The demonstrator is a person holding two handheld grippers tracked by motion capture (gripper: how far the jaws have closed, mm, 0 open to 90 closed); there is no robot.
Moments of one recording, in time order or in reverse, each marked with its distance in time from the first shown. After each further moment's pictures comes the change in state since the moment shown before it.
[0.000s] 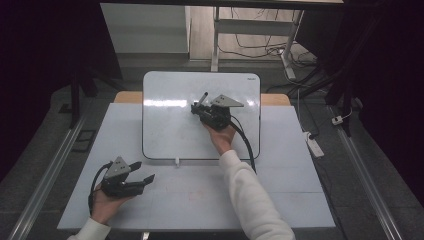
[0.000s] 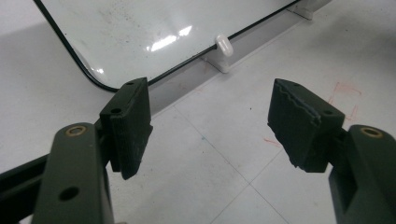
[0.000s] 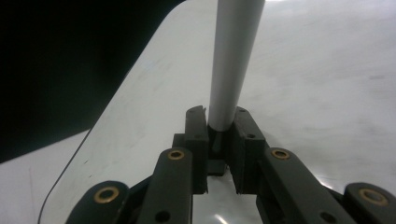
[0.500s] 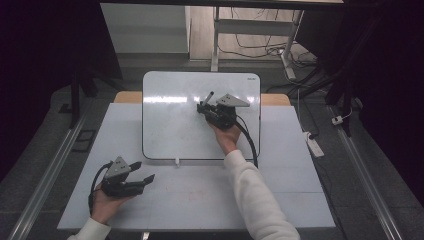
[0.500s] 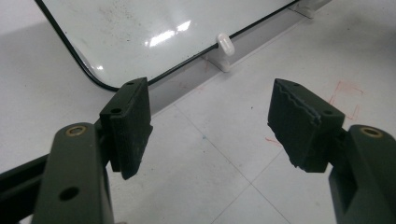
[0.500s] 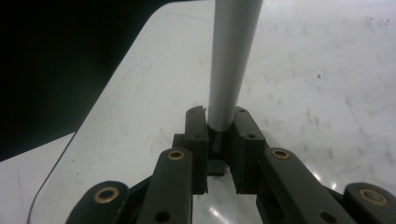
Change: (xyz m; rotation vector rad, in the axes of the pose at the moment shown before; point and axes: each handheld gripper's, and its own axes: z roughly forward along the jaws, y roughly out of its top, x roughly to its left) left arm 0.000 0.000 0.001 0.001 -0.002 -0.002; right arm -0.006 0.004 -0.016 0.009 -0.033 0.010
